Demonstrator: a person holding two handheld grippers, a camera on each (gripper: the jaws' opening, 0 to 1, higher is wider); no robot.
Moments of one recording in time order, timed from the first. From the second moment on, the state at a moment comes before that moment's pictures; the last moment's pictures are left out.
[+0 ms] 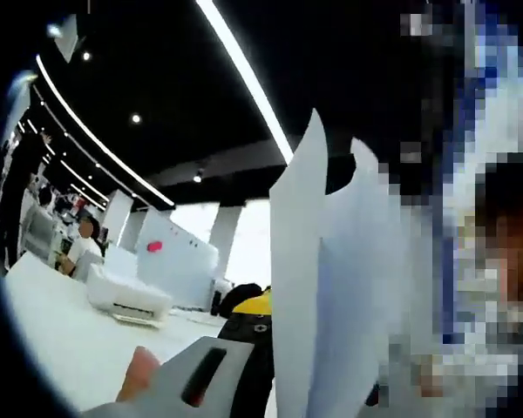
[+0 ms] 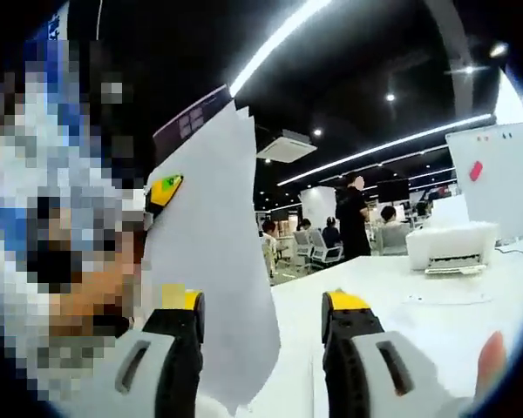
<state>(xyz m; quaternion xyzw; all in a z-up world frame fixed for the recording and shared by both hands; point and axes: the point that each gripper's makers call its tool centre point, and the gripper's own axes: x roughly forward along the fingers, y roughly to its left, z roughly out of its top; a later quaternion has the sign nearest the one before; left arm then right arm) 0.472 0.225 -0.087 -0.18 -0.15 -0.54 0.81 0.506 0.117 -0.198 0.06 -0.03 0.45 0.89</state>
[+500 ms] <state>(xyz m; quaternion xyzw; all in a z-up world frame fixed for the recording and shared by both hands) 0.470 0.244 -0.097 -0.15 -0.19 -0.53 0.81 0.475 0.145 -0.236 0.04 0.00 0.44 0.90</state>
